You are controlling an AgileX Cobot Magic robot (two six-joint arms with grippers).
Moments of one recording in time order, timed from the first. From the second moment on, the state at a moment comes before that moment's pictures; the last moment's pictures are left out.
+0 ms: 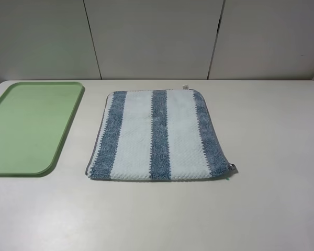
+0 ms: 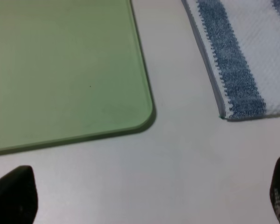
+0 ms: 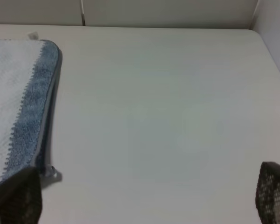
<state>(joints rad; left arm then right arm) -0.01 0.00 -0.48 -0.06 1.07 0.12 -0.01 -0.01 -0.50 0.00 1.02 0.00</state>
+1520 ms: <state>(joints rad) -0.01 0.00 -0.48 -0.06 1.07 0.12 -0.01 -0.01 -0.50 0.00 1.02 0.00</state>
